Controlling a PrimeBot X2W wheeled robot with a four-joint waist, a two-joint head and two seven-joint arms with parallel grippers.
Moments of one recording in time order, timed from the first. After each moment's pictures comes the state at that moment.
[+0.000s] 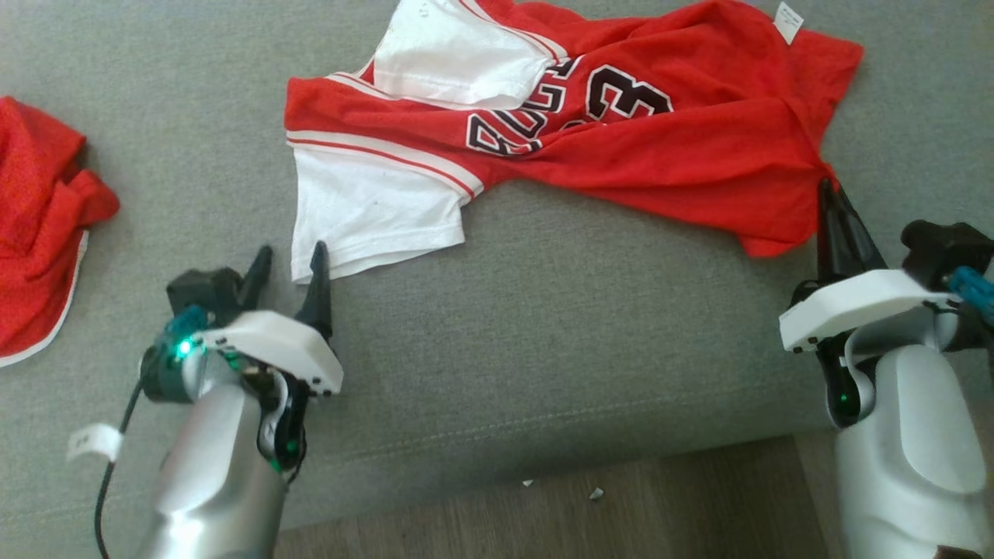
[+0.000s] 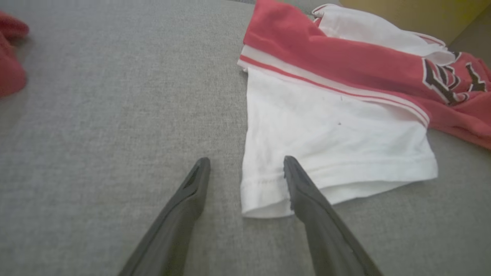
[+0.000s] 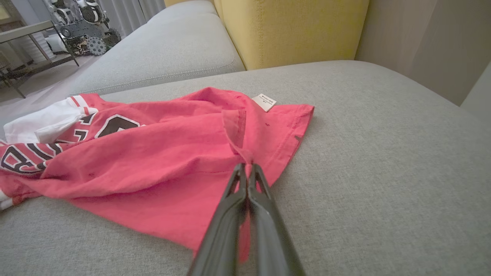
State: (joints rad) left arm -0.40 0.05 -0.16 0.64 -0.27 -0.03 -0.19; right arm -0.42 -0.05 -0.08 0.51 0.00 0.12 -0.06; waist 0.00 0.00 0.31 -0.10
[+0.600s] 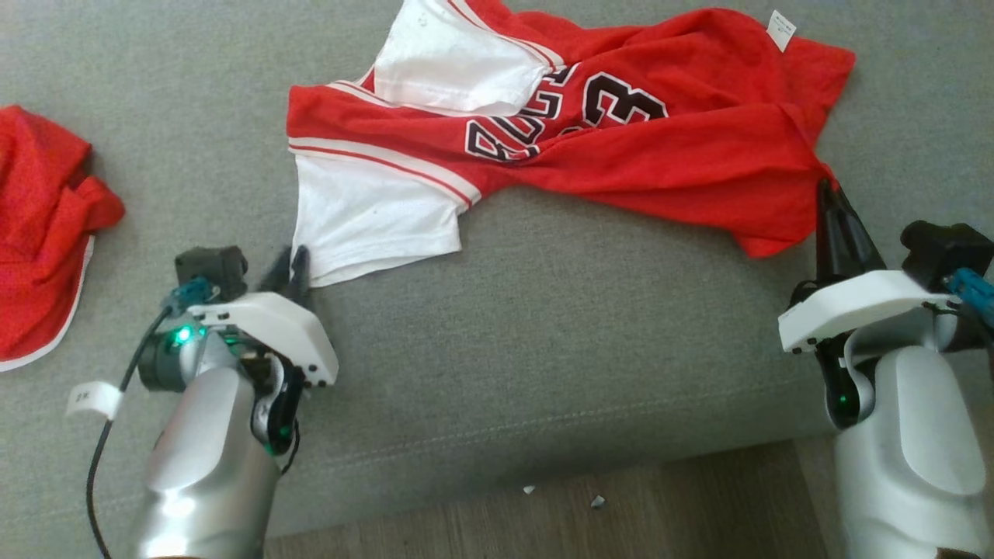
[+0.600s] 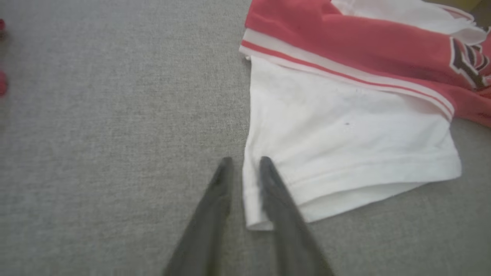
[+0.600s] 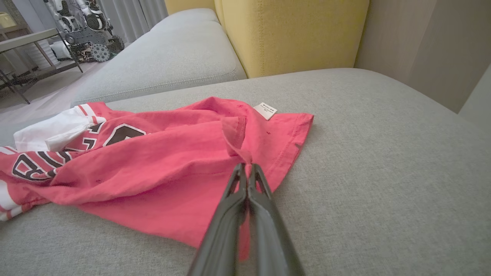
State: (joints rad) left arm -0.48 0.06 -0.19 0.73 -0.28 -0.04 -0.08; right arm -0.42 -0.05 -0.06 0.49 0.01 0.12 -0.05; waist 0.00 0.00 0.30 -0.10
